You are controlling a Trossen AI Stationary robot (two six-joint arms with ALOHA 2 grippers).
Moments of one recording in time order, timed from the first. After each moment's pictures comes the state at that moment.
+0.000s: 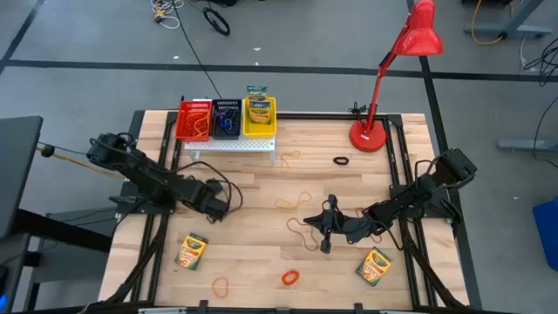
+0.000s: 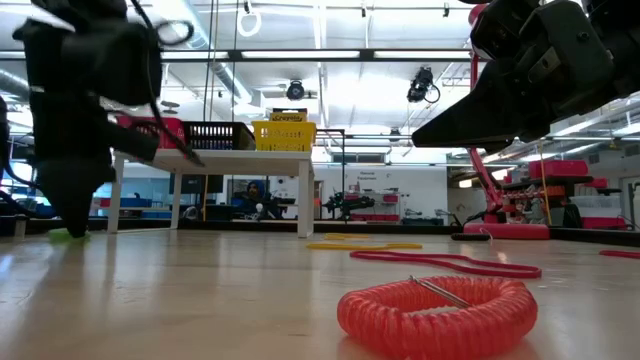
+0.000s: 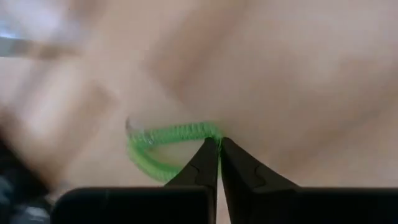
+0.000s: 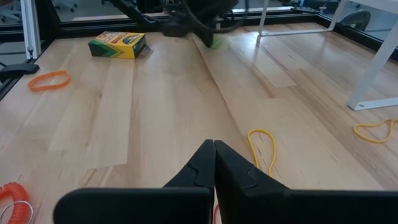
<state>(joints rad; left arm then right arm) -0.31 1.46 0.63 -0.86 -0.33 -1.06 0.53 1.62 0.52 0.68 0.65 0.29</state>
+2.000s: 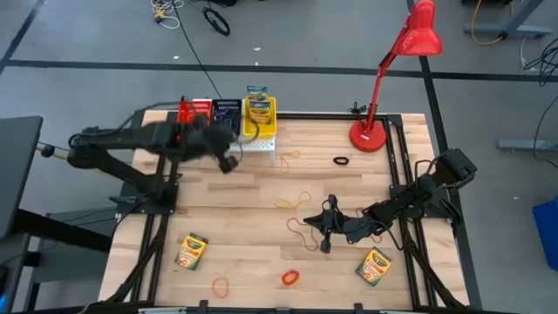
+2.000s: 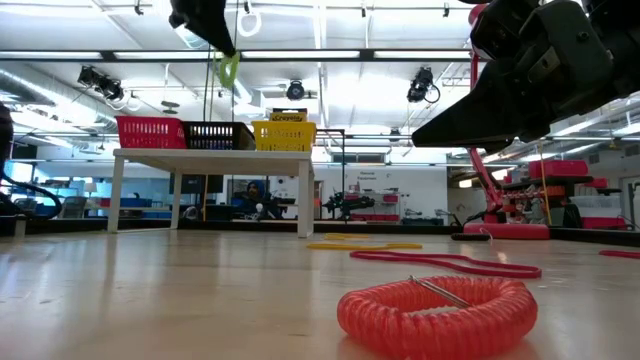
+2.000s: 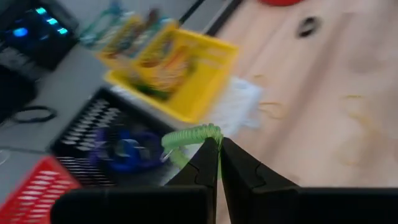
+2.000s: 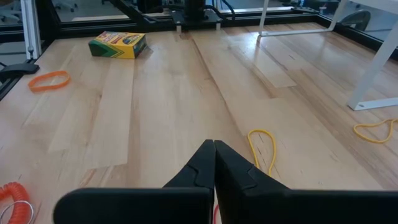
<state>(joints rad) -0.03 1.21 1.32 -1.00 -0.66 -0.33 0.53 1.62 0.52 0.68 0.65 0.29</state>
